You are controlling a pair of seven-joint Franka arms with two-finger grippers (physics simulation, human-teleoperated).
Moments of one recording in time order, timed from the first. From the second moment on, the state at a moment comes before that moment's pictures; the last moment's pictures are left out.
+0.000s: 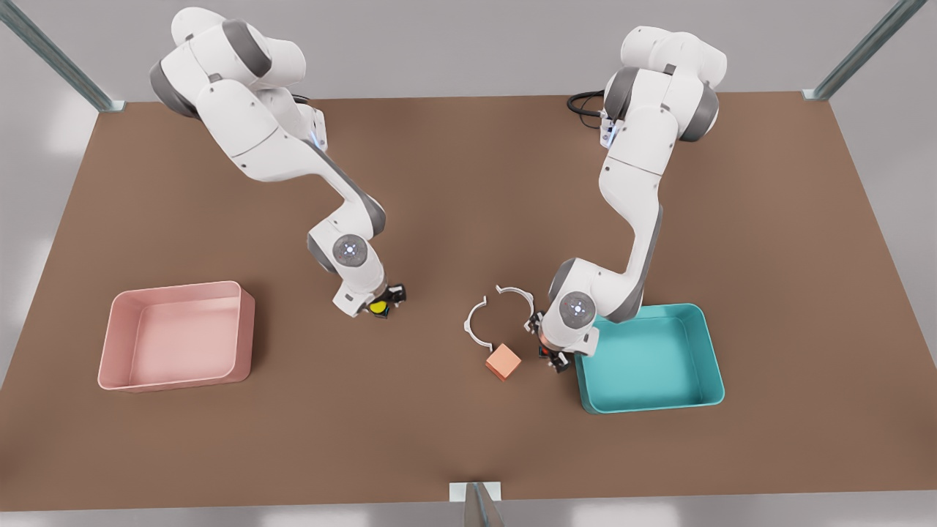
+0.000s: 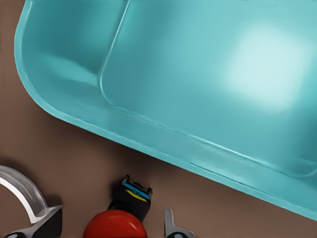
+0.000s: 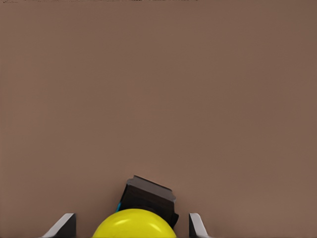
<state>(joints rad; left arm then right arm) -0.48 0.87 0.02 -1.41 -0.07 2.29 -2.42 0.11 0.59 0.39 -2.00 -0.40 2.58 0.64</state>
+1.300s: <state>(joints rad) -0.18 0.20 0.04 -1.37 -0.05 1.70 -1.48 -1.03 0.55 0.85 -1.93 -0.44 2.31 0.32</state>
